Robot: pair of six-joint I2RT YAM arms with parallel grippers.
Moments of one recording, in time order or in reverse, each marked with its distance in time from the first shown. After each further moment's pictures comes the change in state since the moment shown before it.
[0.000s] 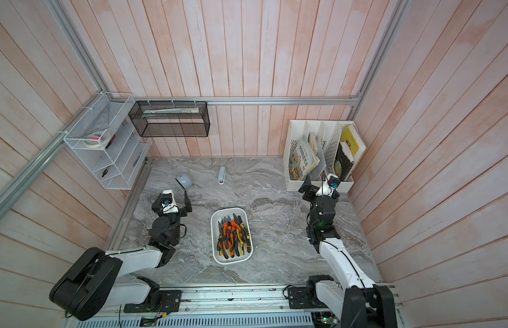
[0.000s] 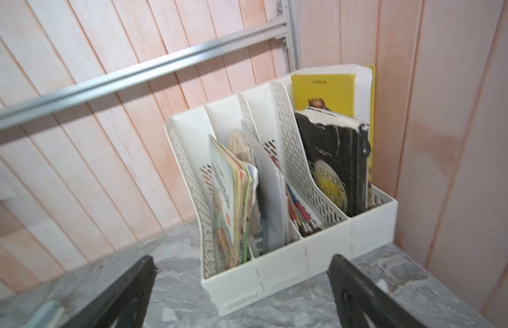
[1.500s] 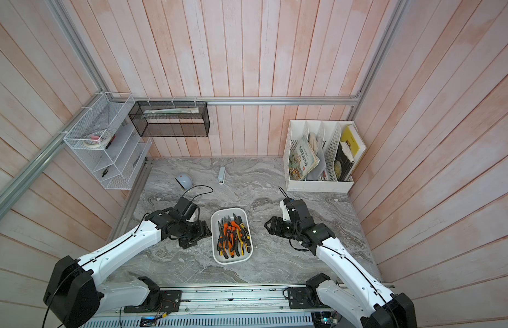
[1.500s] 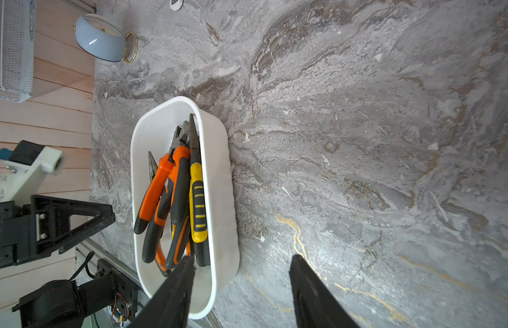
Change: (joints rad) left arm -0.083 0.060 0.595 -1.940 0.892 -1.072; right arm 0.390 -0.023 0.140 -0.993 -0.503 0.311
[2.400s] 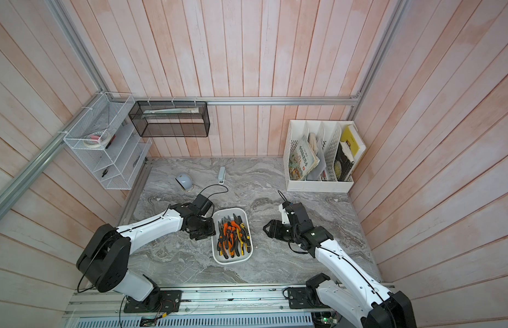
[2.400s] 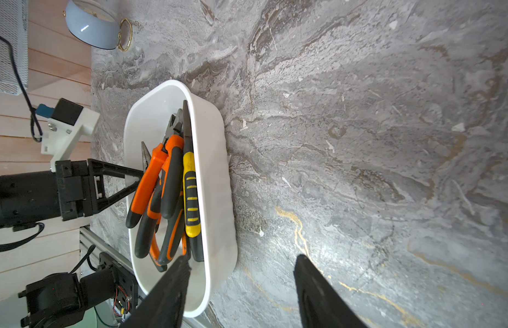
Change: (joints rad) left arm -0.034 0.275 0.076 0.130 -0.099 0.139; right arm 0.002 -0.004 -0.066 0.048 -0.033 0.019
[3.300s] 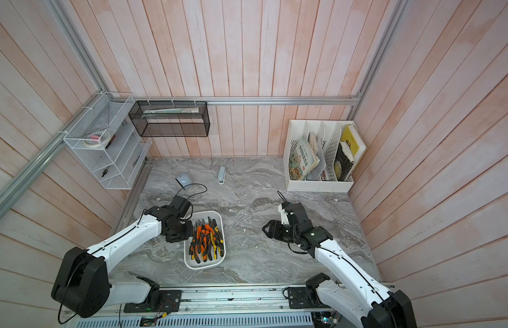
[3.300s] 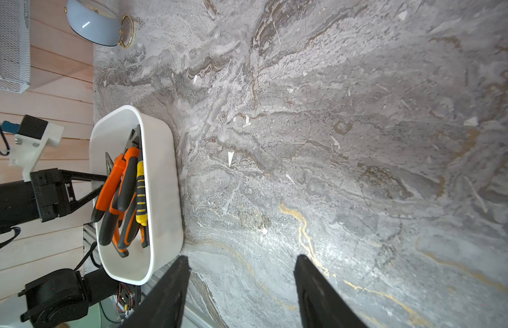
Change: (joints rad) left arm 0.211 -0.223 -0.095 -0.198 -0.149 0.222; right arm 0.013 0.002 -0.004 0.003 -0.007 0.010
